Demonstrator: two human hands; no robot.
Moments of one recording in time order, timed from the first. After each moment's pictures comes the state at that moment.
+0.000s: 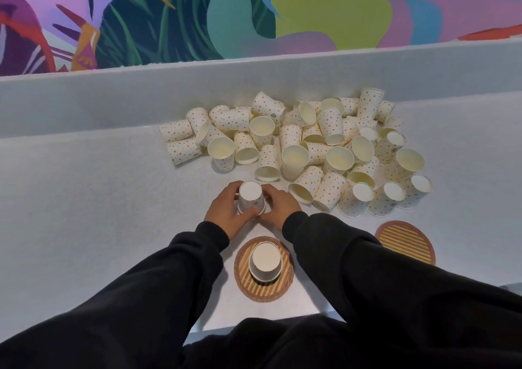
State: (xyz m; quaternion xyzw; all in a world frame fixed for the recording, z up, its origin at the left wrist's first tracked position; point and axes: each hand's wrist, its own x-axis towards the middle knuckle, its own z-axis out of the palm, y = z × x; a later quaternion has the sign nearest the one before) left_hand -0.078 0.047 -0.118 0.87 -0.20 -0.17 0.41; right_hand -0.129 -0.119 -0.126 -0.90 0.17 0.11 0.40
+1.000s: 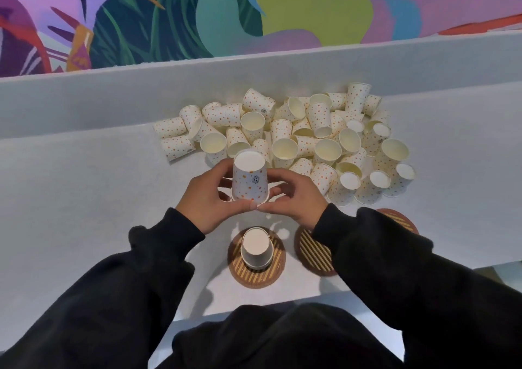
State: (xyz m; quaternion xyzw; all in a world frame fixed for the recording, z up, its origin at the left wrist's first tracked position) left_hand -0.111 0.063 0.002 0.84 -0.28 -0.16 0.44; right_hand -0.195 -0.147 -0.041 -0.72 0.08 0.00 0.69
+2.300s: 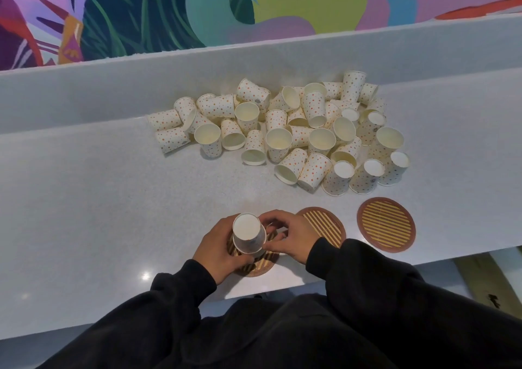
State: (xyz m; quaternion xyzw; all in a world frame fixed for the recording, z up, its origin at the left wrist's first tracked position) left_hand -0.193 0.089 -0.112 0.86 -0.25 -0.21 0.39; right_hand -0.265 -0.131 -0.118 -0.80 0.09 0.08 0.59
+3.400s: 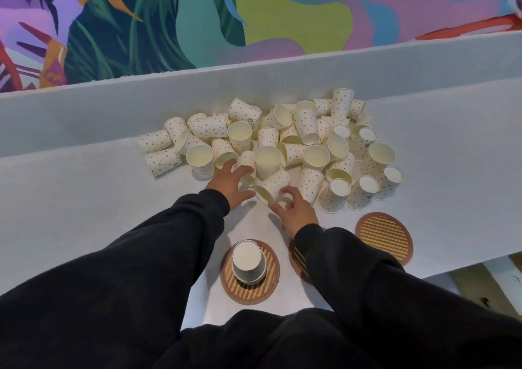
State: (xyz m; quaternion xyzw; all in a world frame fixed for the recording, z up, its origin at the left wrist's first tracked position) left_hand -0.017 -0.015 -0.109 0.90 -0.33 -0.21 0.18; right_hand -0.185 -0.158 -0.123 -0.78 0.37 0.02 0.51
